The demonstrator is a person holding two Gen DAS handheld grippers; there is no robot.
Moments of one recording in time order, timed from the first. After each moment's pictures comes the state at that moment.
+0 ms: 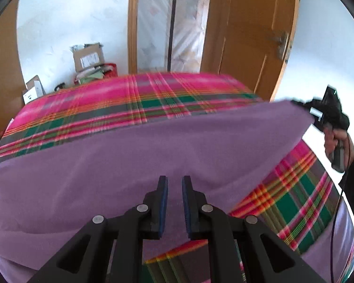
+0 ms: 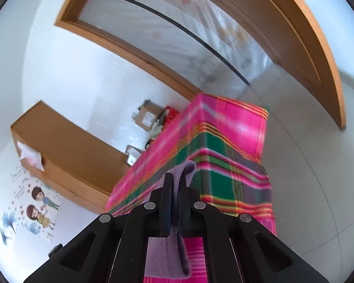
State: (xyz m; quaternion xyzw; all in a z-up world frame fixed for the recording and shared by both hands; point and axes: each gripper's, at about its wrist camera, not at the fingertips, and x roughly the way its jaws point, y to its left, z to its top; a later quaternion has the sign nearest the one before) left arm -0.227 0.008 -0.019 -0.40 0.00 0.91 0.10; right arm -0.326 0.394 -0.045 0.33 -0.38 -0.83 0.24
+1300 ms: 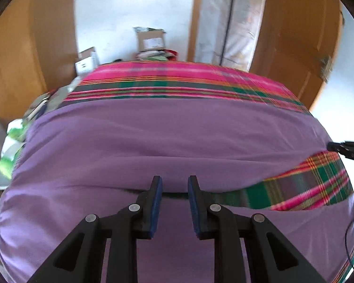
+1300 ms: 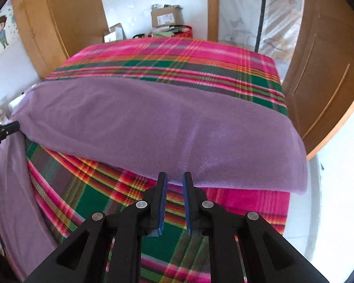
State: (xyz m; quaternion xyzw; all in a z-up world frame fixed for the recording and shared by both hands) left arm -0.121 -0.141 -0.010 -0.40 -0.07 0.91 -0.04; right arm -0.214 0.189 -0.003 0.45 0.08 -0.86 0.24
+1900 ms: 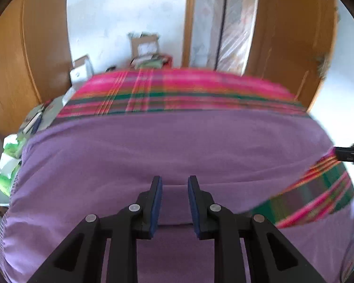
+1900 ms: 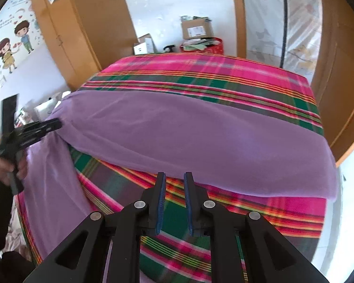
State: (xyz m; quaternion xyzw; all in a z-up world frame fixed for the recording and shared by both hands) left arm -0.152 -0.145 -0.016 -0.43 -0.04 0.90 -0.02; right arm -0.184 0.126 0.022 0.43 0.06 -0.84 0.32
